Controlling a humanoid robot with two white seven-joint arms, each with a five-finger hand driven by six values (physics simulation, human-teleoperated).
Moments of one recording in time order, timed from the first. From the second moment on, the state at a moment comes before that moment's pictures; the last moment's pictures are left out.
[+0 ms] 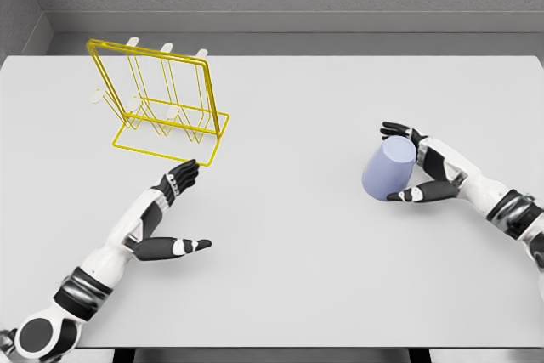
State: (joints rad) left arm 0.06 0.70 -0.66 -1.75 0.45 -0.41 0.13; right arm -0.15 -0.56 0.21 -1.35 -0.46 -0.17 0.61
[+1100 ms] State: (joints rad) left arm 0.06 0.67 -0.62 -1.75 0.44 -0.35 0.14; right arm -0.20 -0.52 0.22 -1.33 -0.37 -0.11 0.61
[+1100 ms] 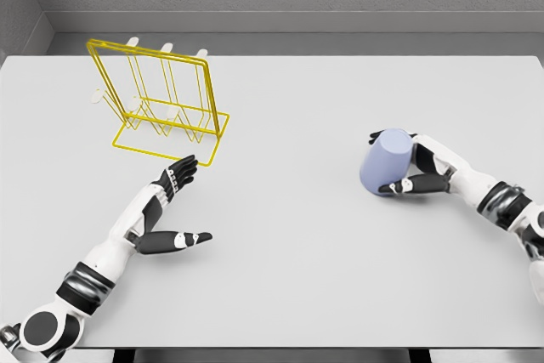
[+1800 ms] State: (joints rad) left arm 0.06 0.66 -0.62 -1.75 0.44 -0.35 0.14; right arm -0.21 -0.51 0.22 -1.49 -0.36 -0.12 0.61
